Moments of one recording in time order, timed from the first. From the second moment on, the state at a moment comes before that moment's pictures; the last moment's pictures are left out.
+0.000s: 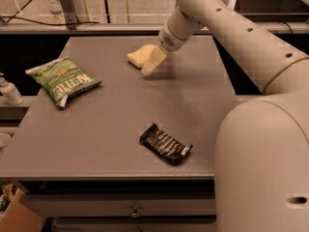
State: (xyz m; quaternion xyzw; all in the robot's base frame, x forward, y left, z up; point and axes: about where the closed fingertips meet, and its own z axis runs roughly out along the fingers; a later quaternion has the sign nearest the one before) arm 0.770 -0.024 0.830 -0.50 0.81 0.09 0.28
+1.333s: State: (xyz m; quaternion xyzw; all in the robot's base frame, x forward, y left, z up) arm 0.776 -0.040 0.842 -0.46 0.83 0.11 0.30
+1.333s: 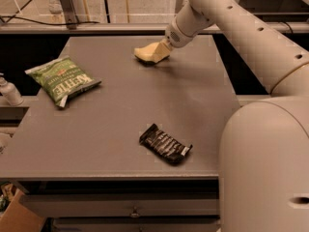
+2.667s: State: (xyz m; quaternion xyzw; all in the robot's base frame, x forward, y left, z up) arm 0.703 -0.082 0.899 -0.47 0.81 0.13 0.32
